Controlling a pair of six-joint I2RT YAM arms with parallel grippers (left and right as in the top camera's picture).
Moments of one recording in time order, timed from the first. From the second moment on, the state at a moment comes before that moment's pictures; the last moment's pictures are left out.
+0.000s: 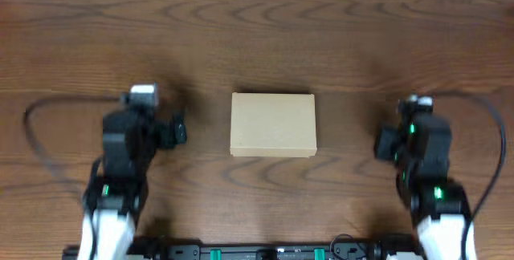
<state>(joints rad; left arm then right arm) -0.06 0.87 0.52 -0.22 0.05 -0.10 -0.01 0.82 0.59 -0.54 0.10 0.10</state>
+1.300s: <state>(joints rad) -0.06 0.38 0.42 -0.96 -0.03 -0.14 -0.01 0.56 0.50 -0.62 0.09 0.09</state>
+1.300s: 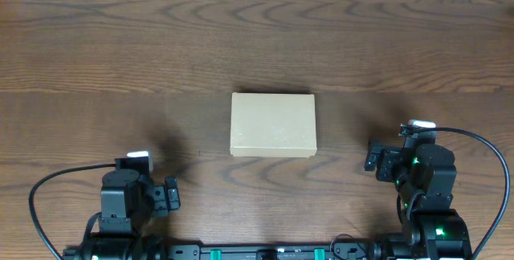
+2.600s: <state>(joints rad) -0.06 0.38 0.41 -1.00 -0.03 -0.14 0.11 0.06 0.04 -0.01 0.11 0.06</state>
